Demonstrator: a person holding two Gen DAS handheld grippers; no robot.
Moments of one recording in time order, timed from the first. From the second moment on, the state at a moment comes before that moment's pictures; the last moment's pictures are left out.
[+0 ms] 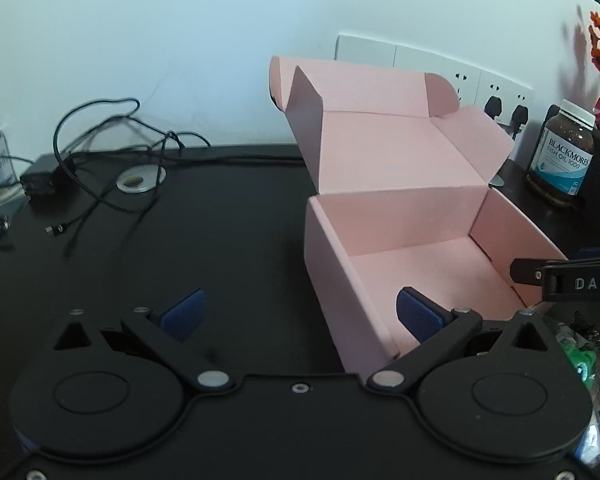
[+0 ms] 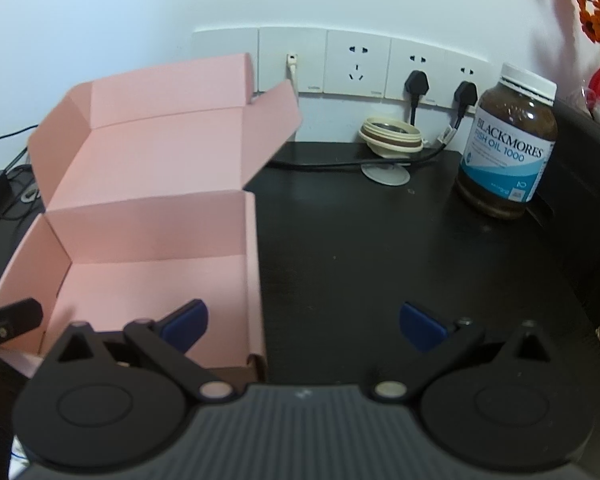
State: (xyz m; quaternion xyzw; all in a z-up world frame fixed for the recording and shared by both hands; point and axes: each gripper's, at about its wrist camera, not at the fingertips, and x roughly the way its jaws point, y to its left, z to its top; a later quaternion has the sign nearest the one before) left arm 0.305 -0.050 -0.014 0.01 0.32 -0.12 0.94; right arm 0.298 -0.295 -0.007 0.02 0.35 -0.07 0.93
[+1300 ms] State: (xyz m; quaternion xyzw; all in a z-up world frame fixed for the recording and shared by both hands) left arm 0.283 -0.063 -0.003 0.07 0.24 -0.08 0.97; right arm 0.206 -0.346 -0.010 0.06 0.23 -0.01 0.97
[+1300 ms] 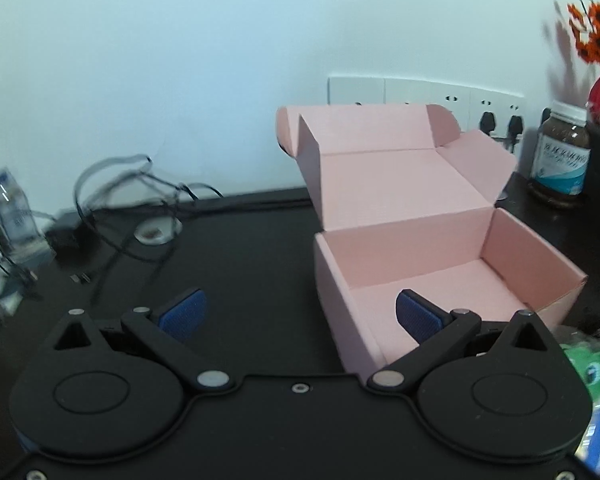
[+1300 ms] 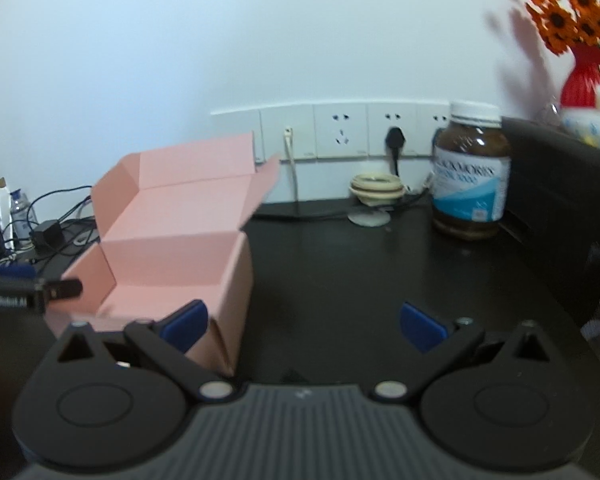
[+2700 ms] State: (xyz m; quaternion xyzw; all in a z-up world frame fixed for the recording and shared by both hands) left arm 0.286 -0.046 -0.004 0.01 0.24 -0.07 0.97; right arm 0.211 -0.322 -0.040 -0.02 0.31 0.02 0.95
